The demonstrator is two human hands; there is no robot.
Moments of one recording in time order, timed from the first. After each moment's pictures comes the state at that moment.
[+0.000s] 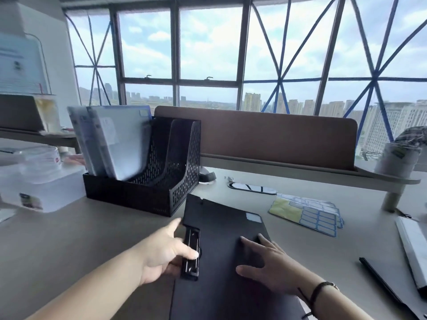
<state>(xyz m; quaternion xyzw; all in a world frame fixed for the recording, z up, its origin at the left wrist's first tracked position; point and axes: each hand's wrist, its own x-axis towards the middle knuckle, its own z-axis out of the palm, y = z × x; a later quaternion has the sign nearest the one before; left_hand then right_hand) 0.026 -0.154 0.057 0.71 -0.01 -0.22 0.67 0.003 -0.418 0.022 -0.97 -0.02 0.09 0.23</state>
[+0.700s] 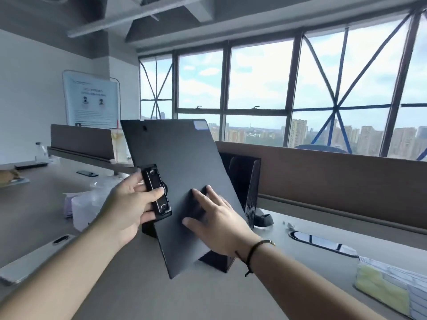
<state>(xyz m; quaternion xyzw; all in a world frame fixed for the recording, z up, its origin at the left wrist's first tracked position) 0.093 0.006 0.178 0.62 0.01 0.22 0.75 0.139 -0.188 0.149 -0.92 -0.30 -0.12 0.24</state>
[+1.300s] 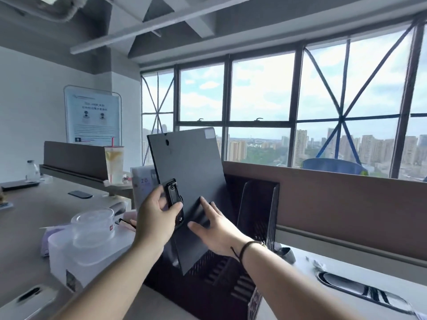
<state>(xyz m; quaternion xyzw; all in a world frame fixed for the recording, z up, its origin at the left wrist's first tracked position) 0.241 0.014 0.173 0.68 -0.02 0.38 0.62 0.294 -0.136 0.158 -0.90 -0.27 -0.03 0.35</state>
